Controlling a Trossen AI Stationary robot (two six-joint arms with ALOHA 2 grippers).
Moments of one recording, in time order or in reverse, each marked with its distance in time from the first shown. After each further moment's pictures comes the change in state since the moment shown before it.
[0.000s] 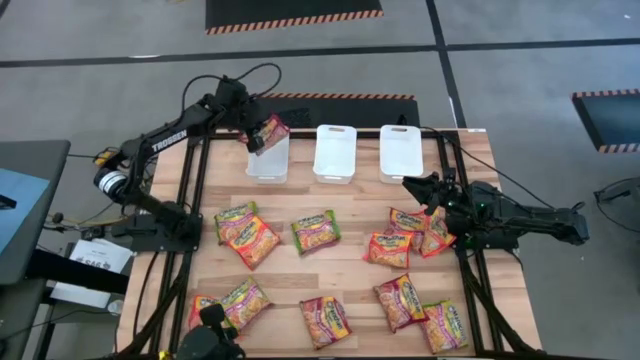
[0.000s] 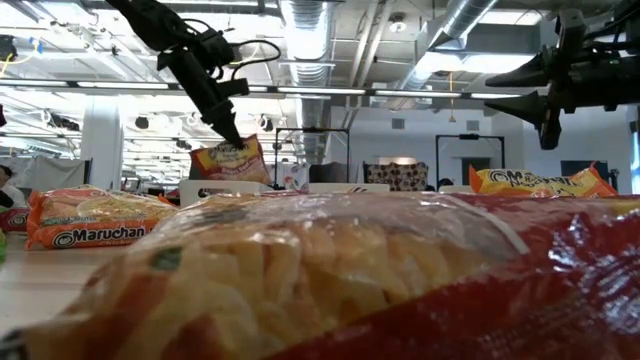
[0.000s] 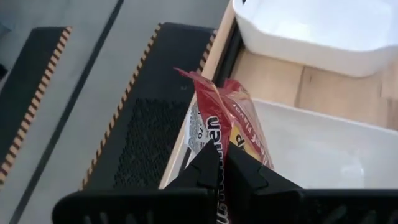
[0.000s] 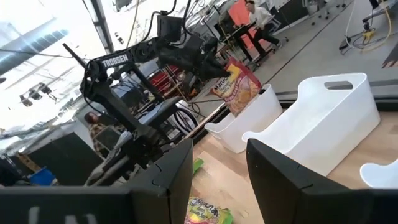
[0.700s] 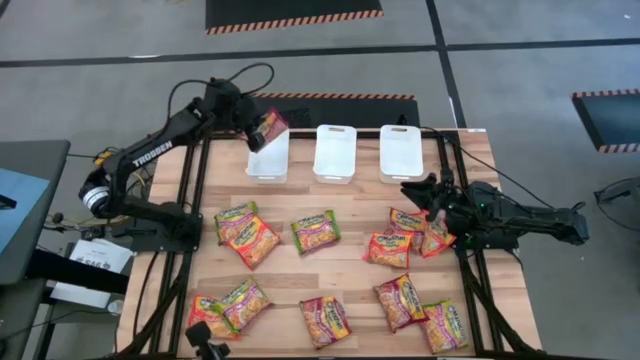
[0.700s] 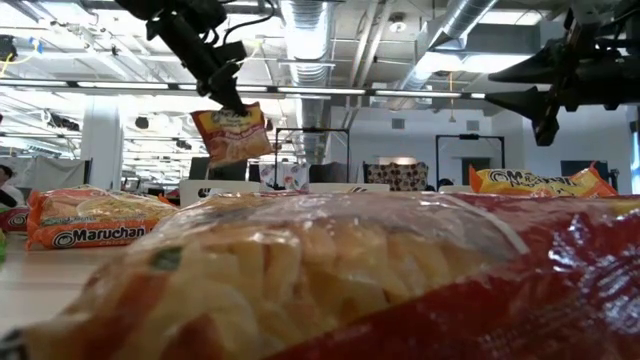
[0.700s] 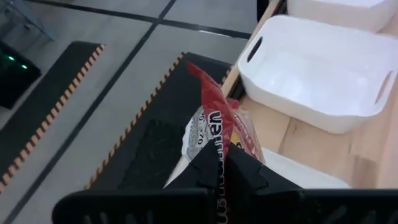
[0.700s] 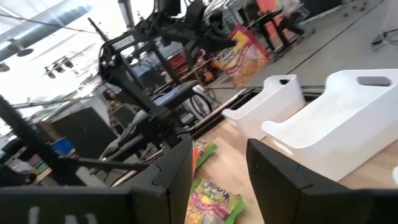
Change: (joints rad) left arm -0.087 -0.168 0.000 0.000 -0.082 -0.202; right arm 0.000 0.000 0.000 0.000 -0.105 -0.079
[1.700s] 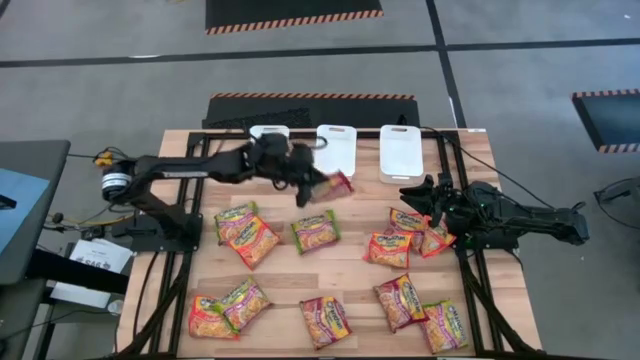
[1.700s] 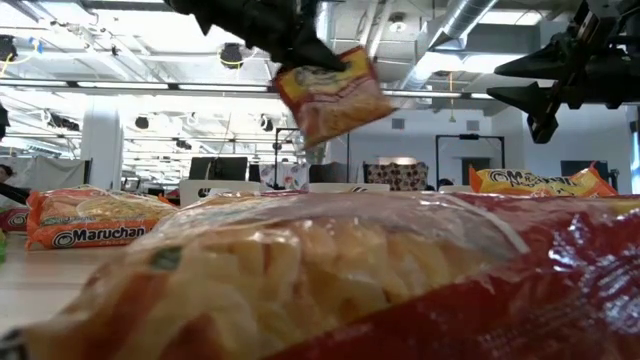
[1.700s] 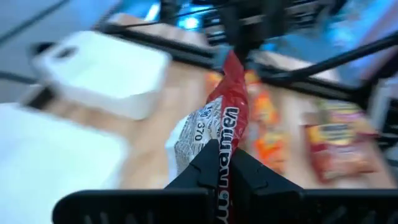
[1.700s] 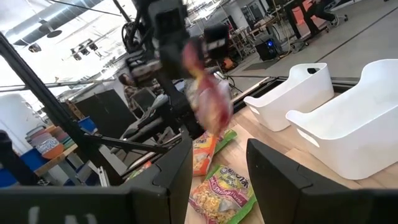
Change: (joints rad) left arm -0.581 0.176 -0.006 0.403 0.091 -0.524; right arm 0.000 0.000 0.000 0.000 -0.129 -0.020
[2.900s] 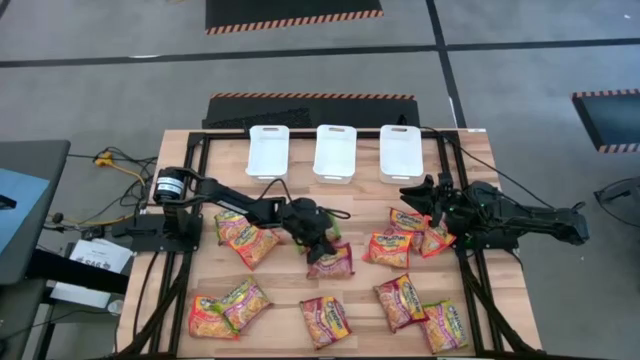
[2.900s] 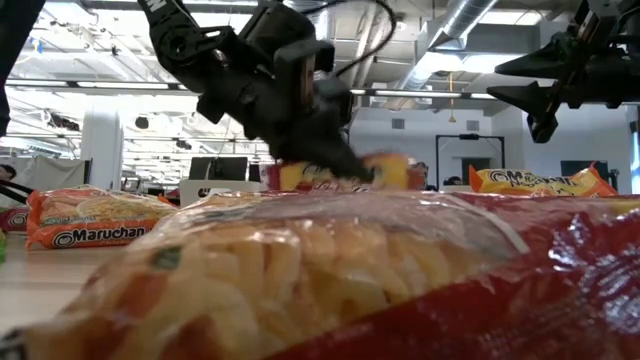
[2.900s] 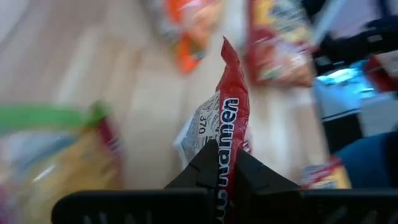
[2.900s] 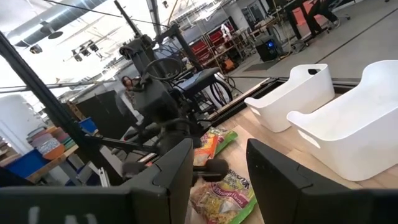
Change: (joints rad) left arm -0.278 0.428 -0.166 0.479 0.222 -0.449; right arm 0.000 0.000 0.000 0.005 -0.001 0.001
